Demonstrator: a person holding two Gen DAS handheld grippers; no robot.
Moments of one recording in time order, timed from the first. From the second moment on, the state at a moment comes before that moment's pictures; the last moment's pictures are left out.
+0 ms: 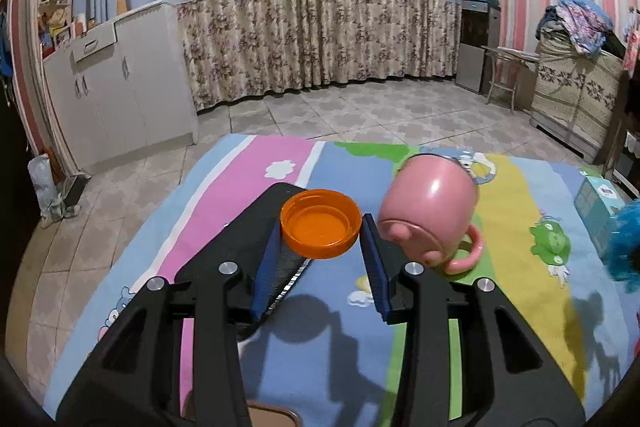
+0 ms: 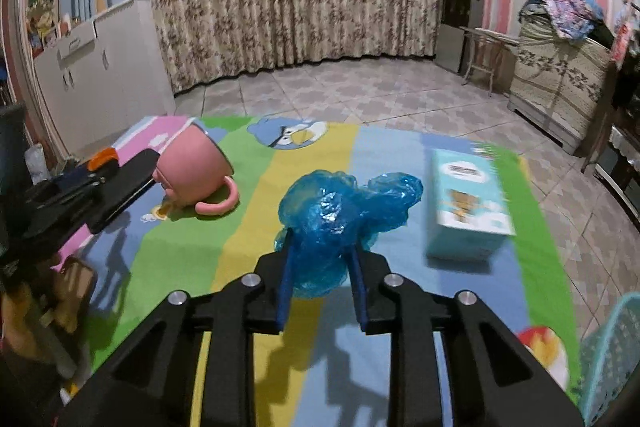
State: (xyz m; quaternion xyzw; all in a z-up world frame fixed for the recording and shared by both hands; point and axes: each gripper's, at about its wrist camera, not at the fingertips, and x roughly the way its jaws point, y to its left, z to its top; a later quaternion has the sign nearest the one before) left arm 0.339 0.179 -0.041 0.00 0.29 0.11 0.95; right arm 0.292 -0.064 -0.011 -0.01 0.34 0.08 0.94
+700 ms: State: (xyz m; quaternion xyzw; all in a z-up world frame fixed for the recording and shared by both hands) left arm 0.252 0.006 0.007 0.04 0.26 -0.04 0.96; right arm 0.147 -0.337 -0.008 0.07 0.29 -0.15 0.94
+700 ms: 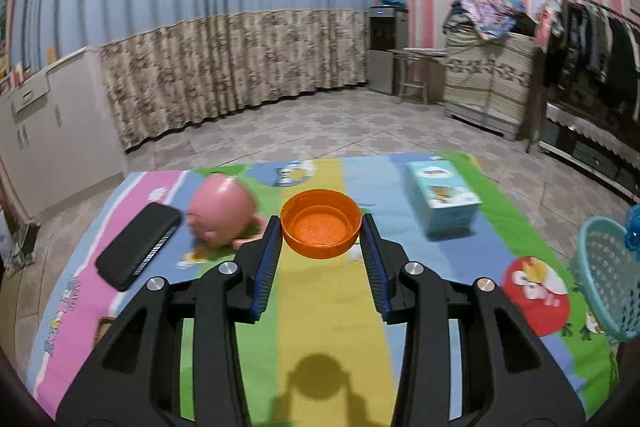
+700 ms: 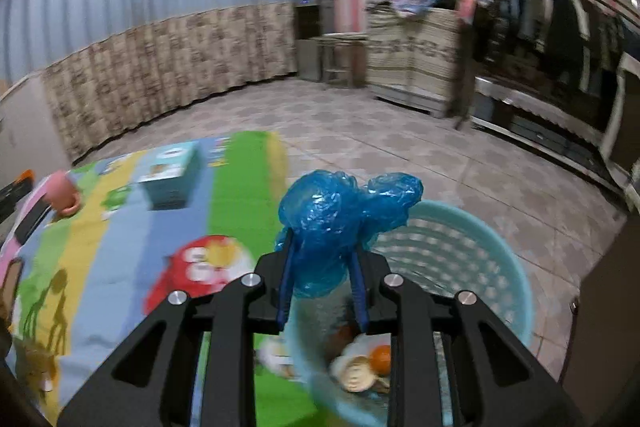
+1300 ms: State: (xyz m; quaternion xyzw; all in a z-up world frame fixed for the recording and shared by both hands) left arm 0.233 -0.173 -0.017 0.07 0.27 -0.16 0.95; right arm 0.136 -0.403 -0.023 0.08 0.28 -0.18 0.94
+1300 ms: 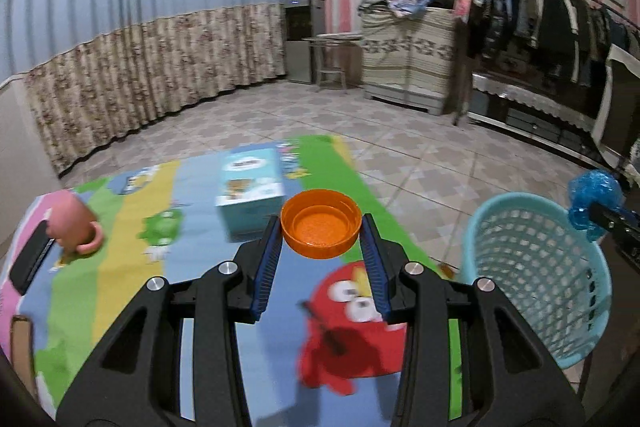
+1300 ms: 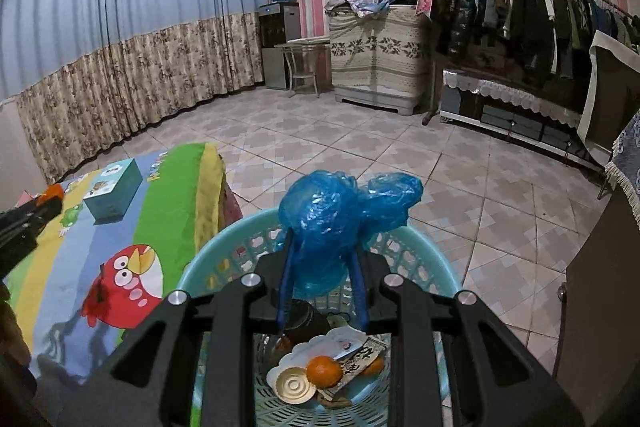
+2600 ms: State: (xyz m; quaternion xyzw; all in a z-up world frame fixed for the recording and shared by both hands) left arm 0.209 -0.338 -0.048 0.14 0.30 -0.28 0.90; right arm 0.113 -0.459 -0.041 0.15 0.28 -0.20 0.93
